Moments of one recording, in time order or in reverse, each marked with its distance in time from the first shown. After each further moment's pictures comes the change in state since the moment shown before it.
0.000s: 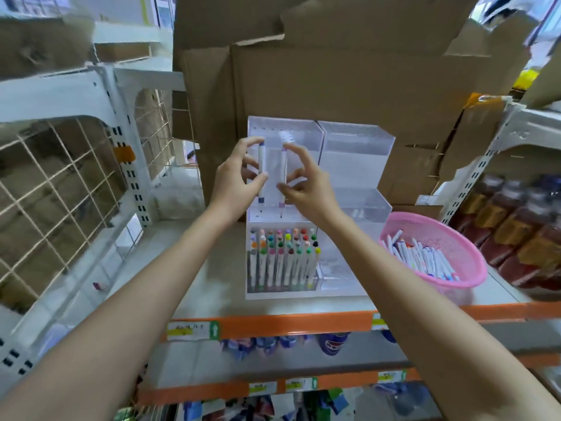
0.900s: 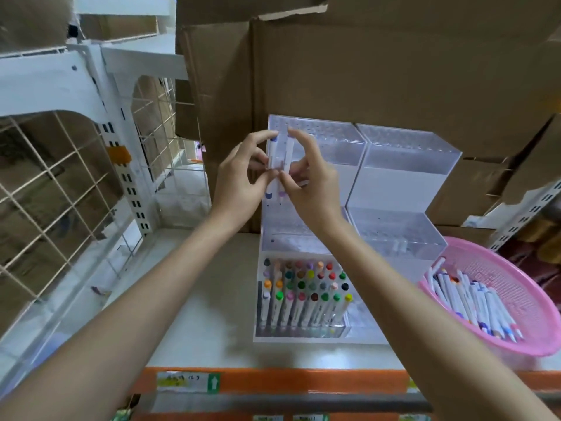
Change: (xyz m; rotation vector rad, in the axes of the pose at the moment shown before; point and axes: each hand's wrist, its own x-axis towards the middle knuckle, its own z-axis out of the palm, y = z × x) left_hand 0.054 -0.058 0.008 0.039 0.101 0.095; right_hand 0.071 0.031 0.050 -0.058 0.163 -0.251
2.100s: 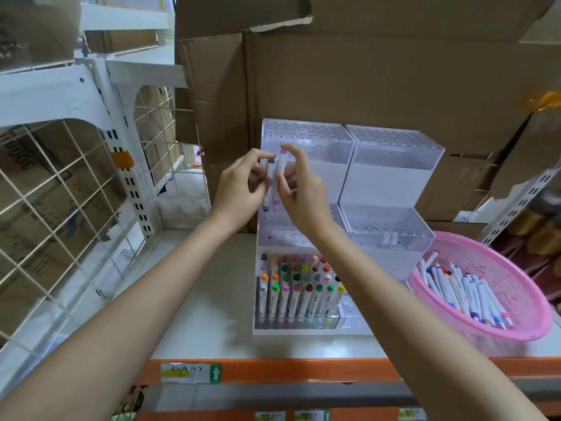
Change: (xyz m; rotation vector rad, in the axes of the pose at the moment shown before) left_hand -0.010 -0.006 0.002 0.125 -0.084 0.022; right_hand -0.016 0.006 0.005 -0.095 -0.073 0.013
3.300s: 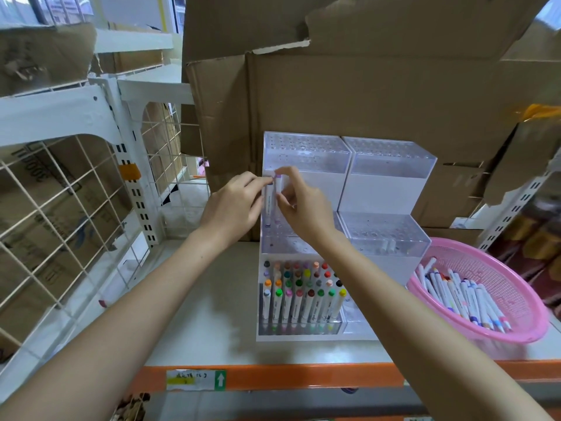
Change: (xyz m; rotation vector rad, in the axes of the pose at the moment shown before) left_hand -0.011 0.005 -0.023 0.440 -0.148 0.160; right_hand -0.004 -0.008 -0.010 -0.198 -0.147 0.044
